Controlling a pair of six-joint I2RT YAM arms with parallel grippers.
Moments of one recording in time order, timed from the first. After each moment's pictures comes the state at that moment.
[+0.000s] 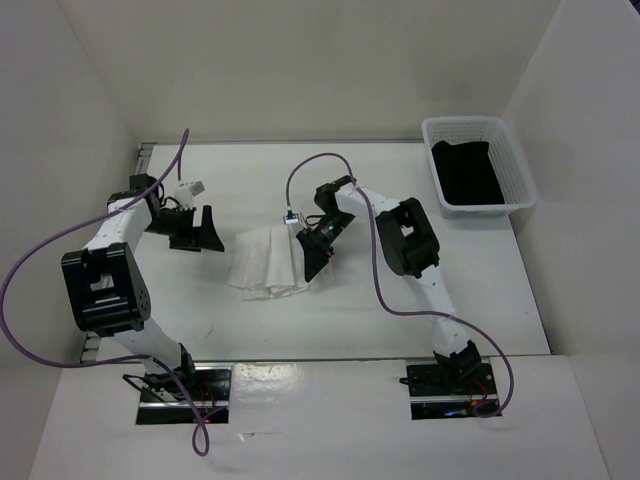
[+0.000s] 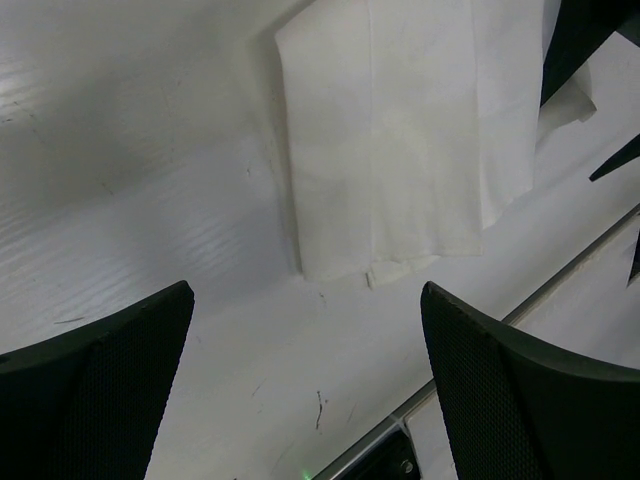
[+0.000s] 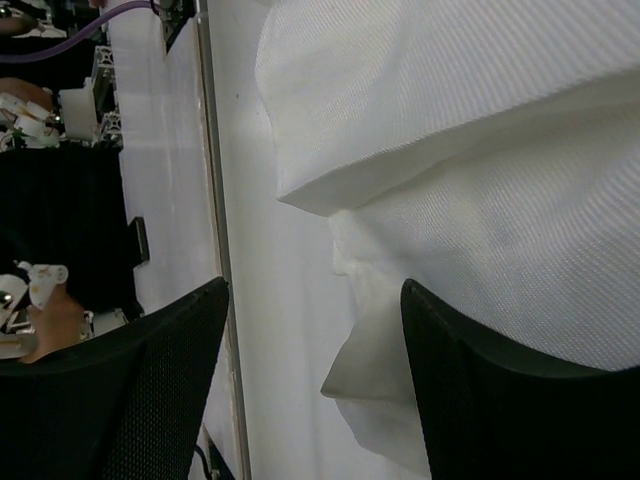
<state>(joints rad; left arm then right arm) 0.26 1.66 1.20 -0.88 0.68 0.34 0.56 2.46 1.95 -1.29 -1.07 -0.71</state>
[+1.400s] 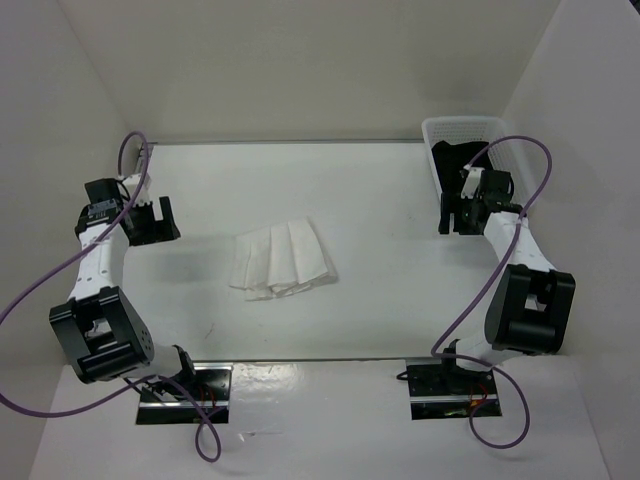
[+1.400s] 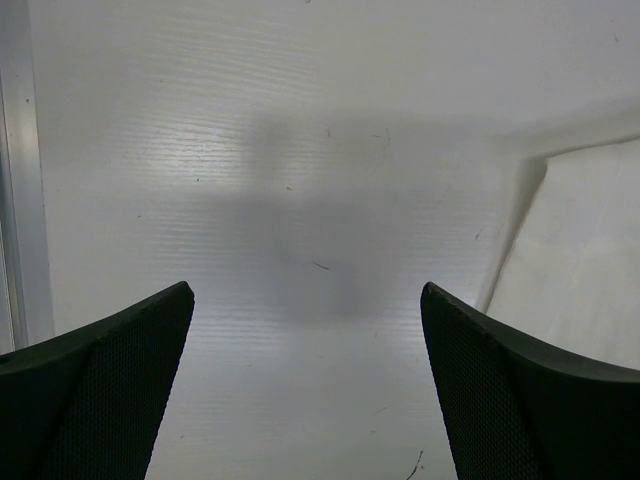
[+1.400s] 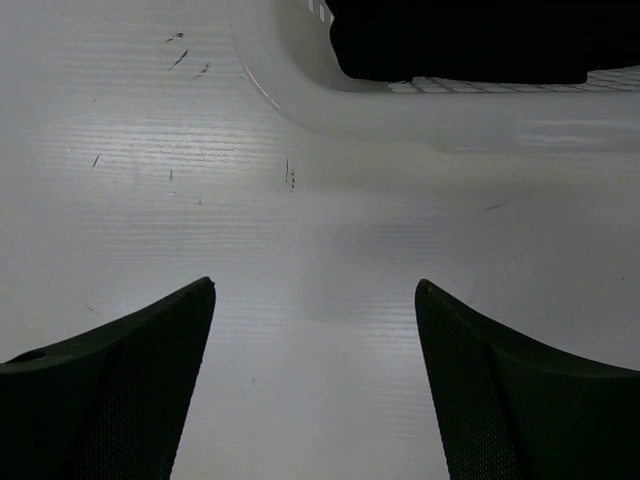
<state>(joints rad) 0.42 1.39 1.07 -0.61 0.30 0.15 -0.21 1.48 1.04 -0.45 -0.15 -0.14</state>
